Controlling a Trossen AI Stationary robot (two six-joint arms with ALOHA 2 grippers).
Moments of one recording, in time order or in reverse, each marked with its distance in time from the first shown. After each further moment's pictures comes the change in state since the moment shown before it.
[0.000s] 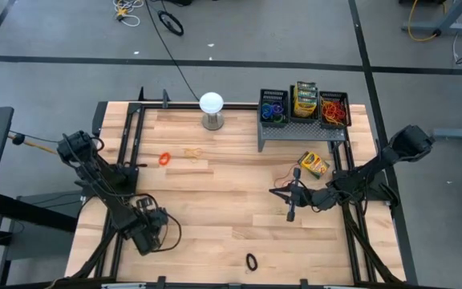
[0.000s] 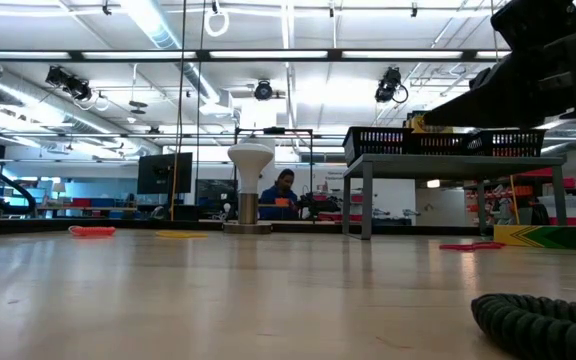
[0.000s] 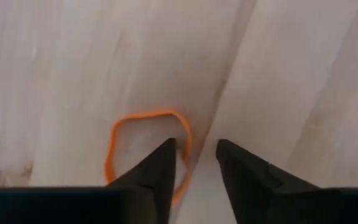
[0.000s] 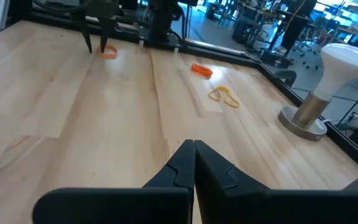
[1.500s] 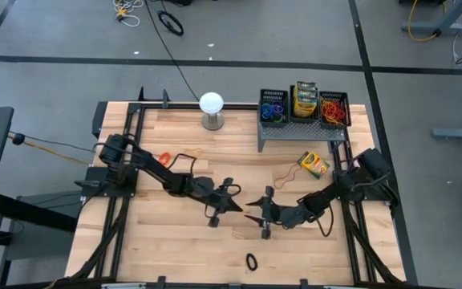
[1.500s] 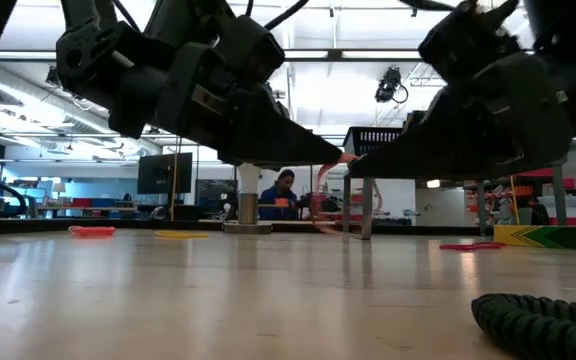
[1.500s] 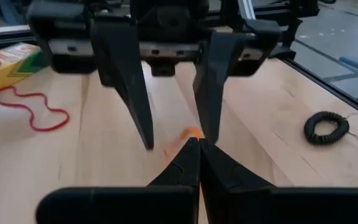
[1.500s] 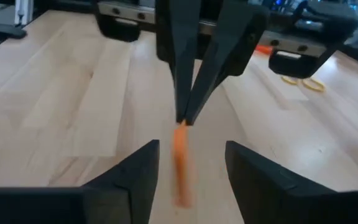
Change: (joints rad) left arm 0.712 0.348 0.022 1.564 0.275 1.309; right arm -0.023 0.548 0.314 0.159 -0.113 0.145
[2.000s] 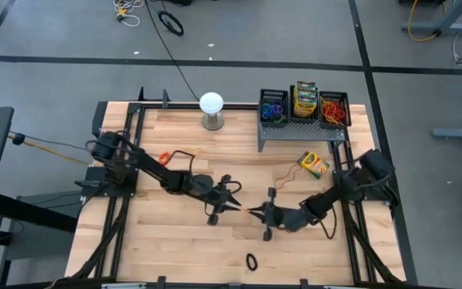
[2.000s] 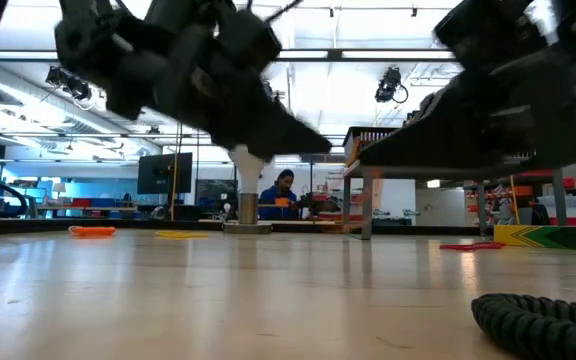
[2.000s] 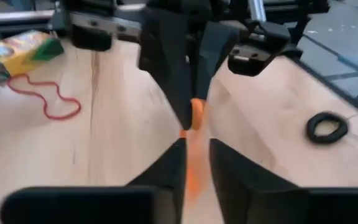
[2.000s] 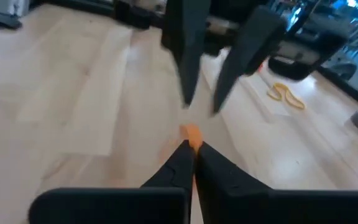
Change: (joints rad) left arm 0.001 -0.070 -0.002 -0.108 -0.020 -0.032; right arm 0.036 -0.007 0.000 0.001 0.071 -0.094
